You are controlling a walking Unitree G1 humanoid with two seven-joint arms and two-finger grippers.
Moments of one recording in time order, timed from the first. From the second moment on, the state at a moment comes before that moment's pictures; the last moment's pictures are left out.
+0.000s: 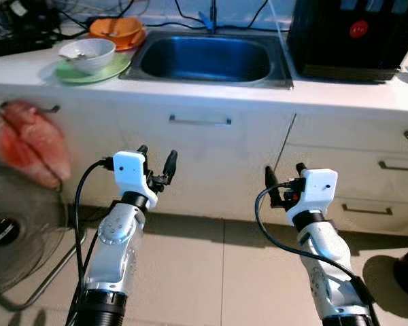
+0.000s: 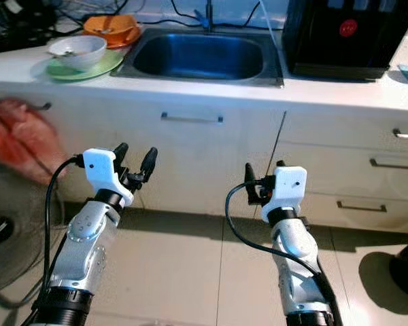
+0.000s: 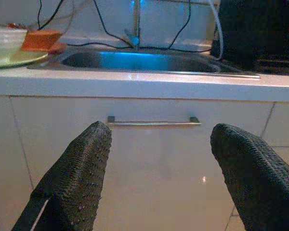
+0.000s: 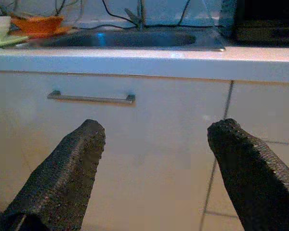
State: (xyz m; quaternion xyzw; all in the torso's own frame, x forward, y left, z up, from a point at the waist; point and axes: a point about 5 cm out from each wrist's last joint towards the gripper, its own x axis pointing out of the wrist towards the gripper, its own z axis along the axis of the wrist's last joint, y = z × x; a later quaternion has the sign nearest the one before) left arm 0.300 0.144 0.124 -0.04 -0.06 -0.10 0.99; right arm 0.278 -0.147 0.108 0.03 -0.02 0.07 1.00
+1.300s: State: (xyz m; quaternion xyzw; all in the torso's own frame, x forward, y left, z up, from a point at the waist) left arm 0.309 0.143 0.157 -0.05 -0.10 -0.11 0.99; right arm 0.291 -0.132 0.165 0.01 -0.10 0.09 0.99
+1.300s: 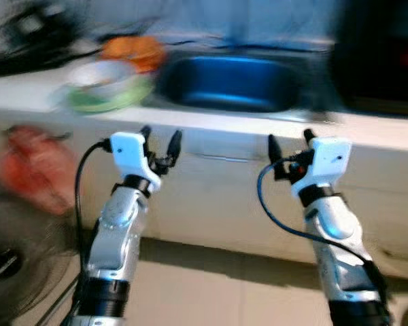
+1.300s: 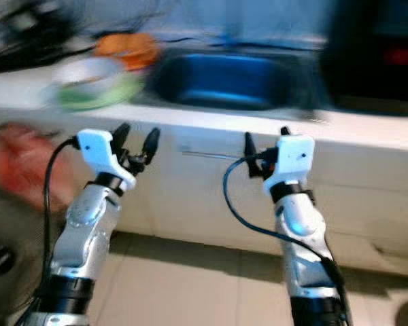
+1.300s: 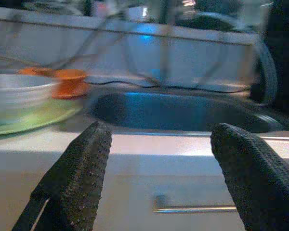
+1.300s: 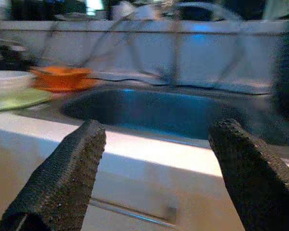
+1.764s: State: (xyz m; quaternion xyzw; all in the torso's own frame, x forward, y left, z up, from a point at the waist) left arm 0.312 0.144 0.162 -0.05 -0.11 -0.10 0.99; right arm 0.290 -0.128 0.162 0.00 -0.09 0.08 0.99
